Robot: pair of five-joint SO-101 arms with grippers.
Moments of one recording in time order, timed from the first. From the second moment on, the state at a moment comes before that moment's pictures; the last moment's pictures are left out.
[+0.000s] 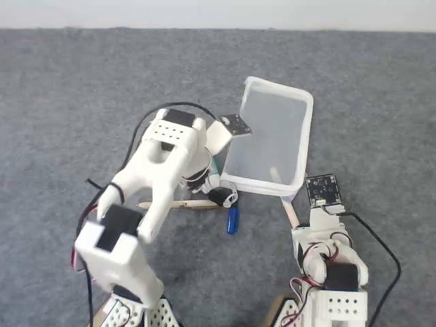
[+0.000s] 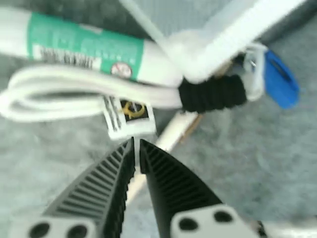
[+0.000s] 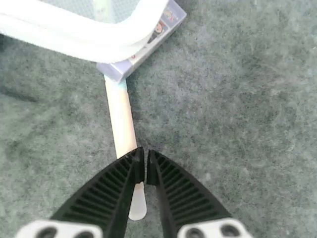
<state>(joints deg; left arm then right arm) 11.7 12.4 13.1 86.1 -31.2 -0.4 -103.2 95.2 74.8 9.7</state>
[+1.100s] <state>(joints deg) 21.8 8.8 26.2 63.4 -41.3 -0.4 -103.2 95.2 74.8 9.7</state>
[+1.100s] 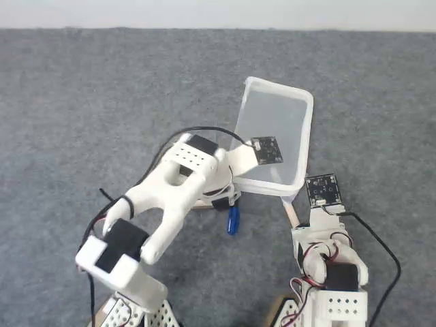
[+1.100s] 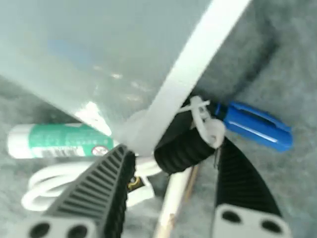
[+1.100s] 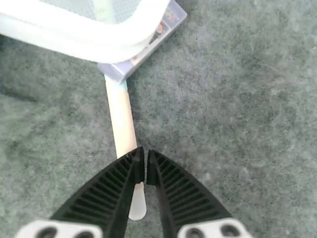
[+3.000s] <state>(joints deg) 15.0 -15.0 1.9 98.1 5.1 -0.3 -103.2 95.2 74.8 9.7</state>
